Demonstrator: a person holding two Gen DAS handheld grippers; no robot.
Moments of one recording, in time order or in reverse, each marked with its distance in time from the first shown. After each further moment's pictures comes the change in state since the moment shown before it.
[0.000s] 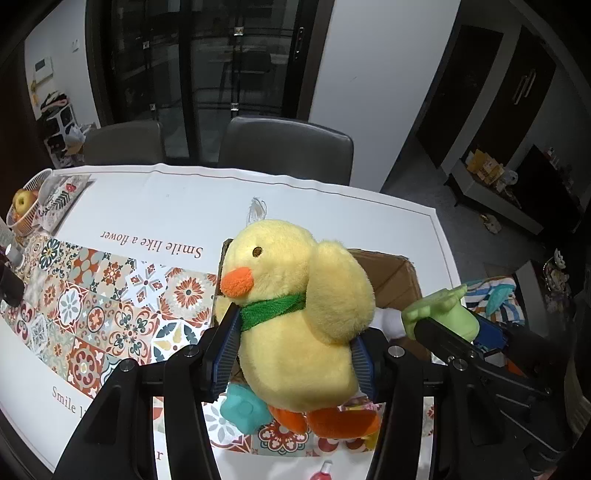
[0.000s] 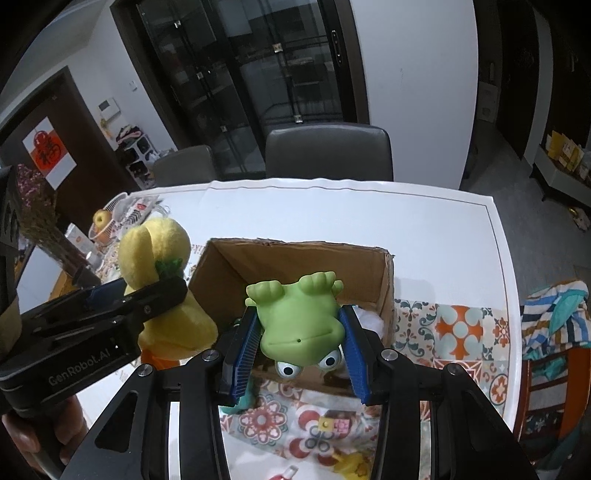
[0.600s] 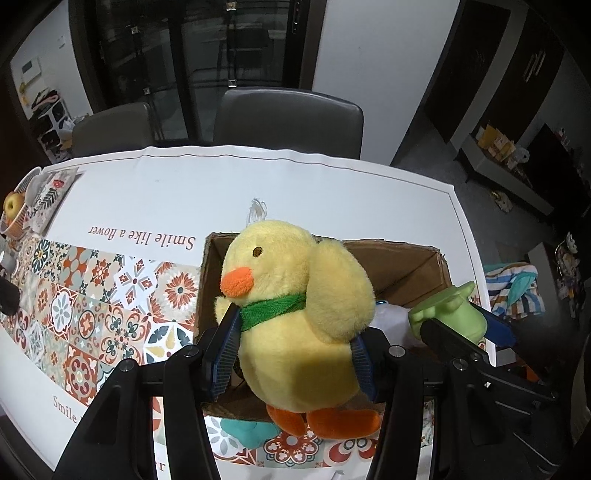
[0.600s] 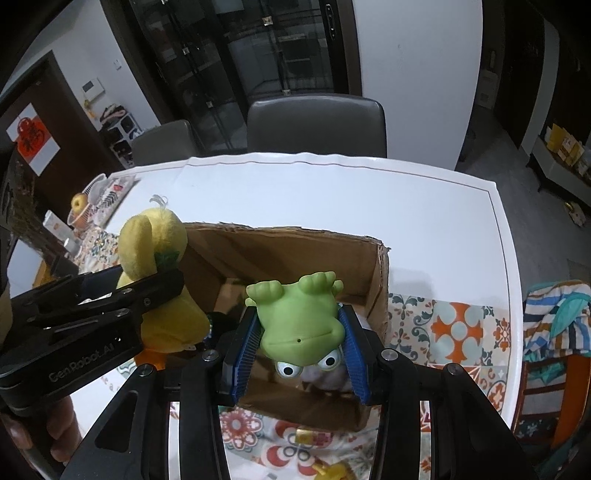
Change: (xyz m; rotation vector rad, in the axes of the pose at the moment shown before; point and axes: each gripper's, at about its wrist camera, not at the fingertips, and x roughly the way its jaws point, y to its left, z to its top) left arm 0.058 -0.008 0.009 0.043 0.108 0.030; right arm 0.049 -0.018 0.009 0.123 0.065 -0.056
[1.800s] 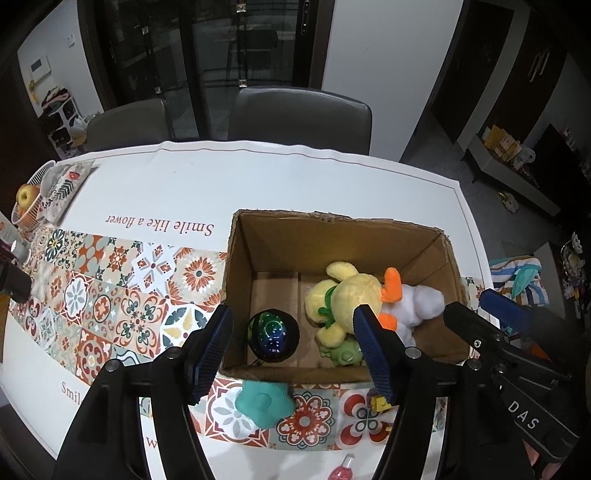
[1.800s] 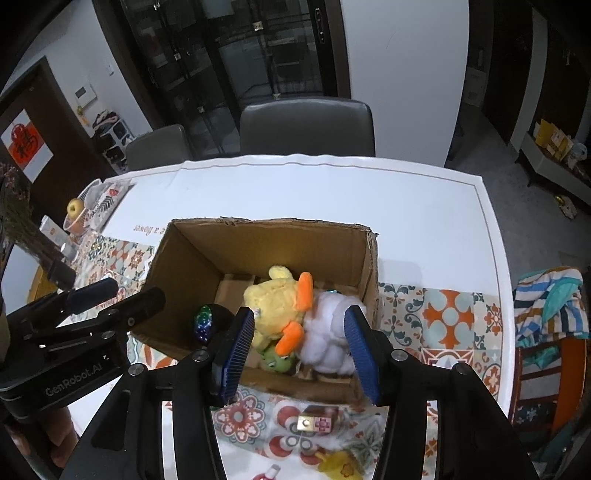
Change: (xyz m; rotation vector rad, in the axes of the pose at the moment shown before) left arm -0.029 0.014 -0.029 0.012 -0.008 0.016; right arm -0.023 0.005 -0.010 0.294 -0.107 -0.071
